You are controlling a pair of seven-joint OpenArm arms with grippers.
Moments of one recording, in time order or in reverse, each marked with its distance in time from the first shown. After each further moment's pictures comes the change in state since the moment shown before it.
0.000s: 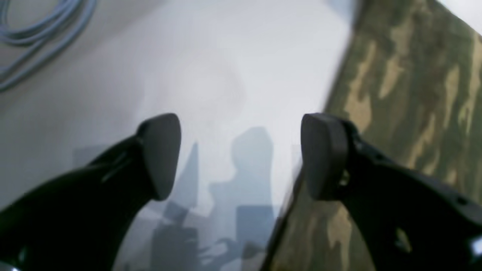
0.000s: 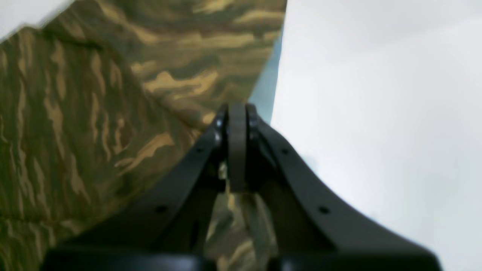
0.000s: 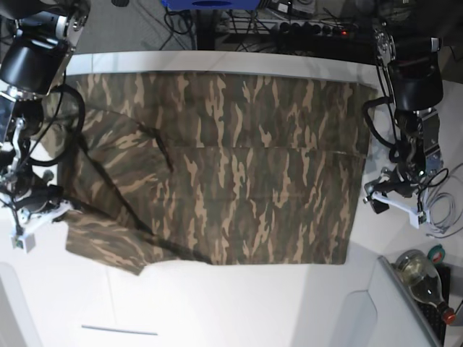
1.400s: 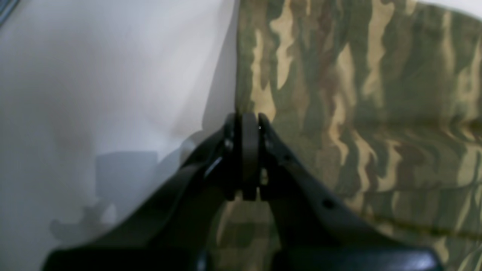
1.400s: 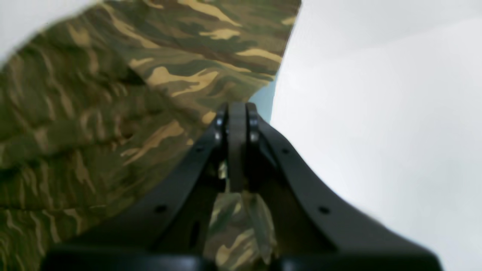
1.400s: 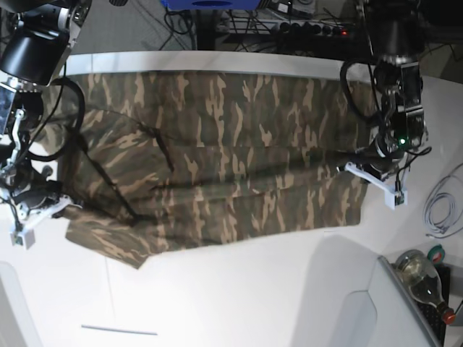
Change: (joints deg) left arm 18.6 5.0 3.4 33.0 -0.4 6.1 15.2; right arm -1.8 -0.1 0.0 2.5 -0.2 0.1 -1.0
